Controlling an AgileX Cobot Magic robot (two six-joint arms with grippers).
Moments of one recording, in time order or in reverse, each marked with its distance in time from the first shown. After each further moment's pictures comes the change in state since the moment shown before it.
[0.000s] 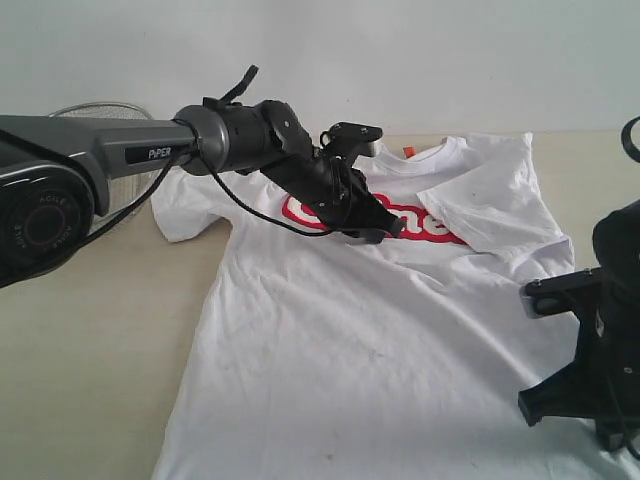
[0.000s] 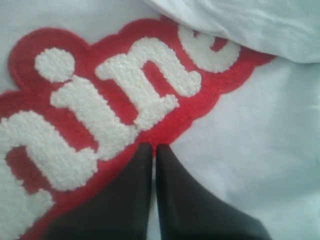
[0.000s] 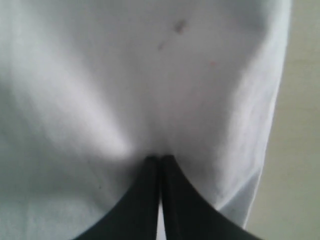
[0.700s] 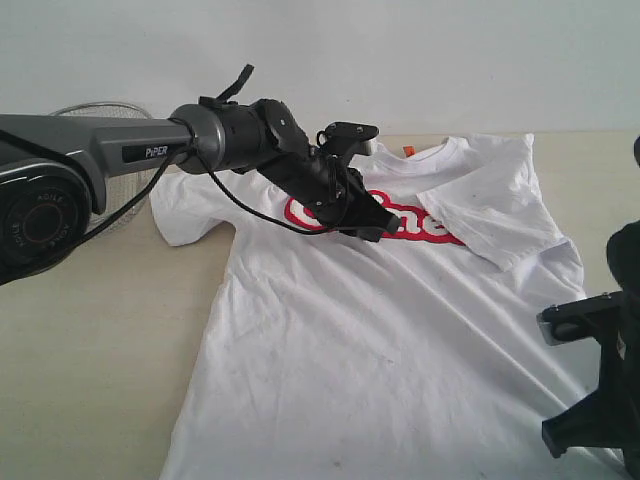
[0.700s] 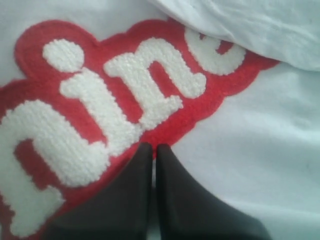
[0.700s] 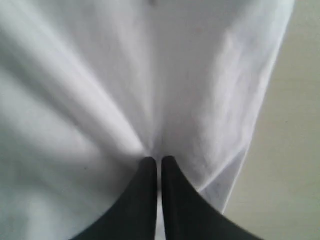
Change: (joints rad) left arm 0.010 0.000 0.000 -0.010 0.007 0.000; right arm 0.001 -0.061 0.038 0.013 0.069 -0.016
